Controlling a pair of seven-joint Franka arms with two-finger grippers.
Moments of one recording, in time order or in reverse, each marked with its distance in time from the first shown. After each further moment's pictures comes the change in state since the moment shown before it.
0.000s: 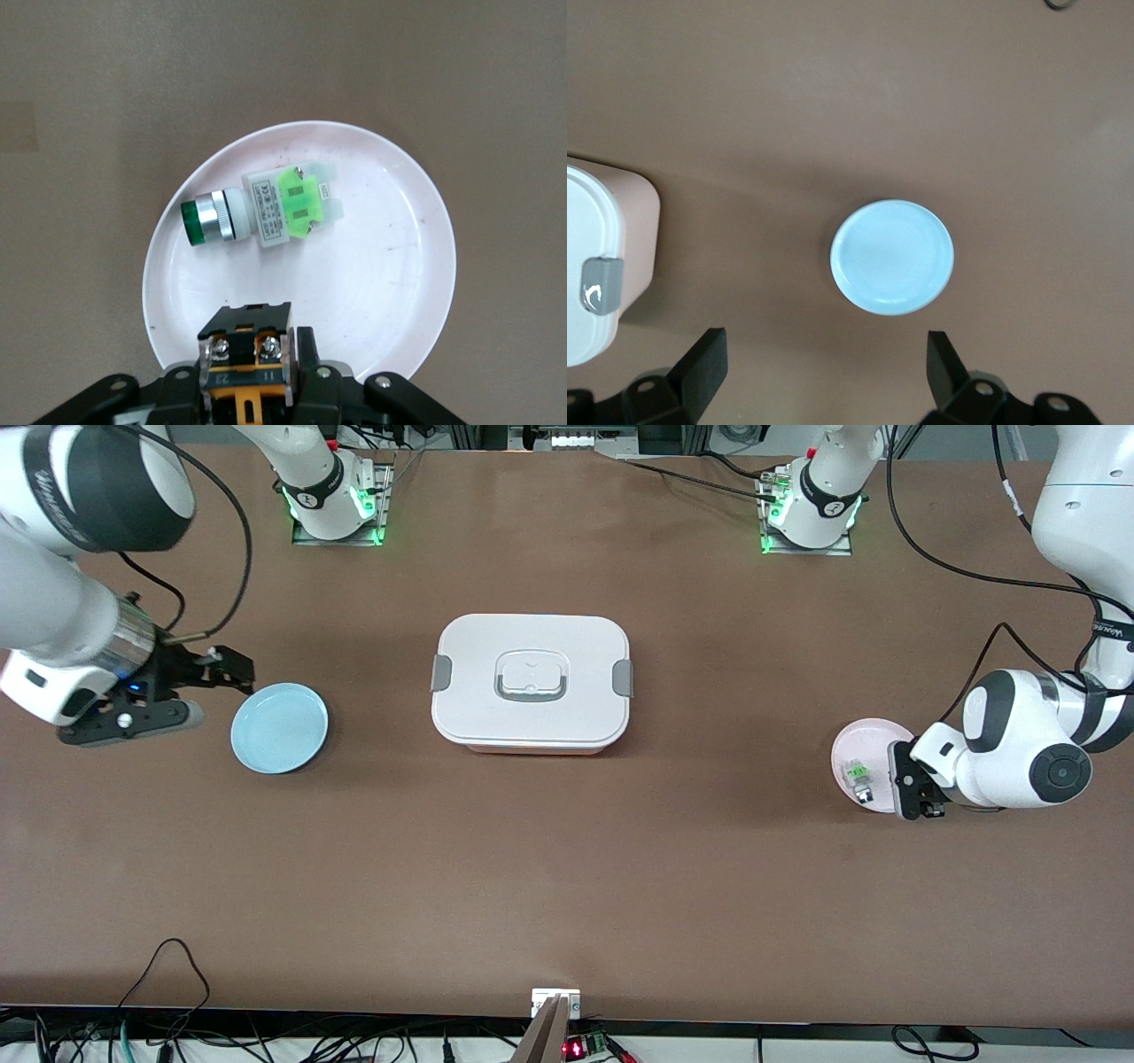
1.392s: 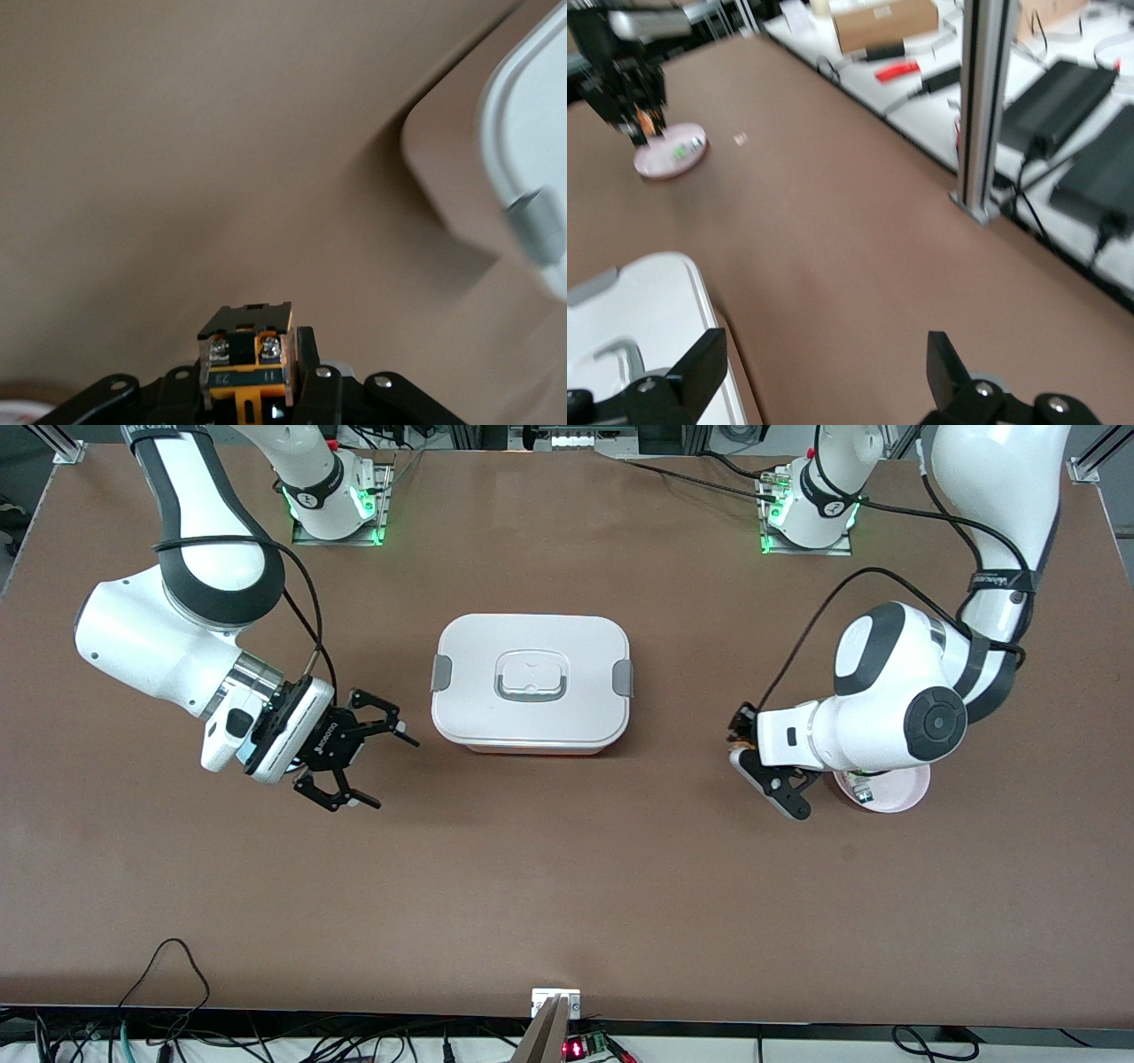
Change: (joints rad) left arm -0.382 -0.135 -0.009 0.169 -0.353 -0.264 -0.942; right arm 0.052 0.085 0.107 -0.309 0.927 0.835 -1.145
